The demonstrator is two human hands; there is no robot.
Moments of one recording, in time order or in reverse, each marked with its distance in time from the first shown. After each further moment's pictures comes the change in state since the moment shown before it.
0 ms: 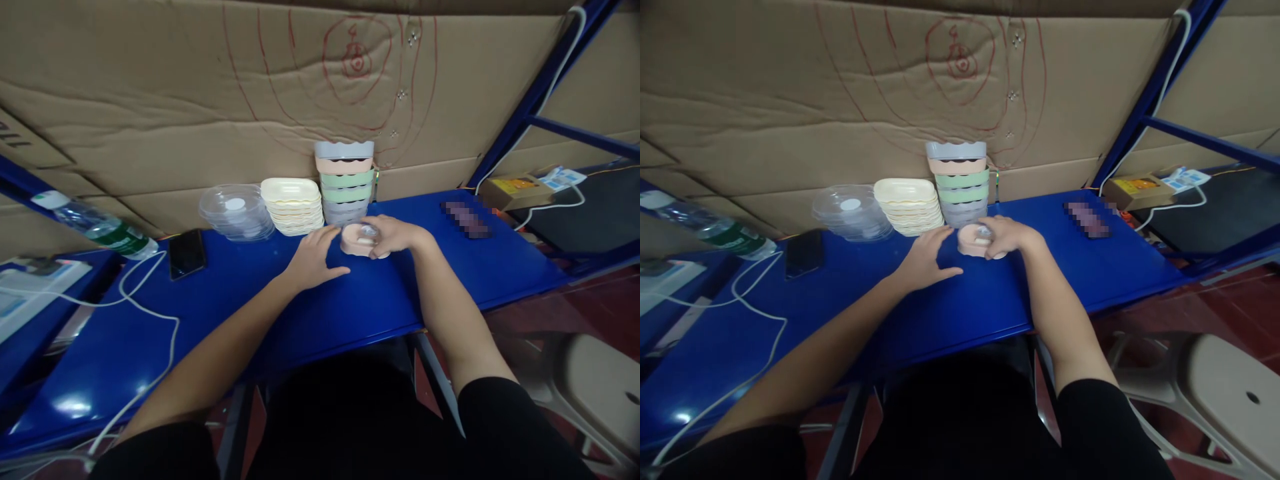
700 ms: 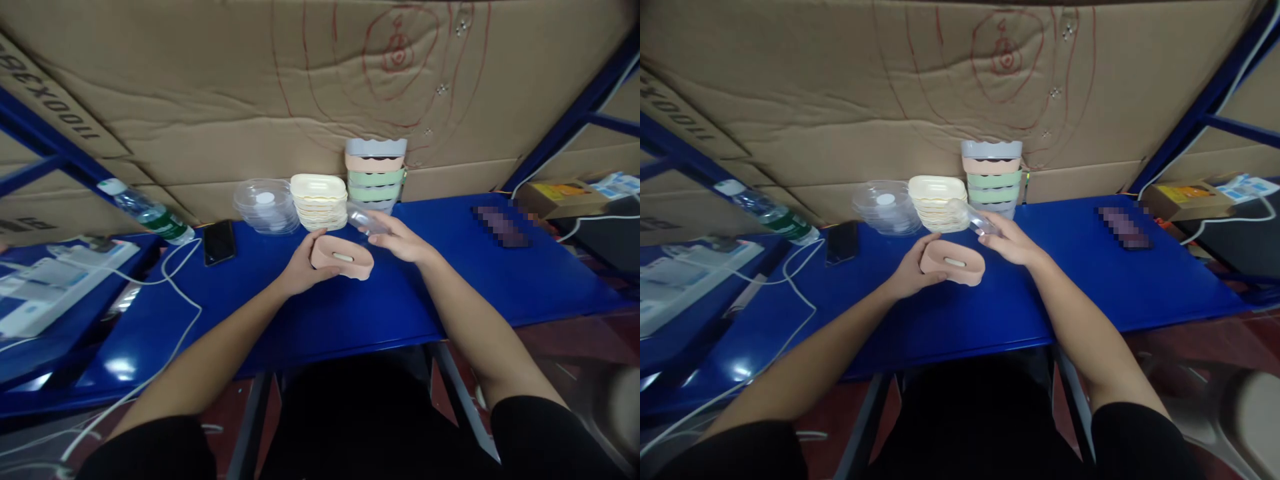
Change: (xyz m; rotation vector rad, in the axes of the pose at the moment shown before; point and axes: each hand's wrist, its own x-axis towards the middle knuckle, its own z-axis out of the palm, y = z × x) left_hand -0.057 -0.034 -0.030 -0.506 0.117 -0.275; right_hand 0.010 -0.058 0.032 0.753 0.207 -0.367
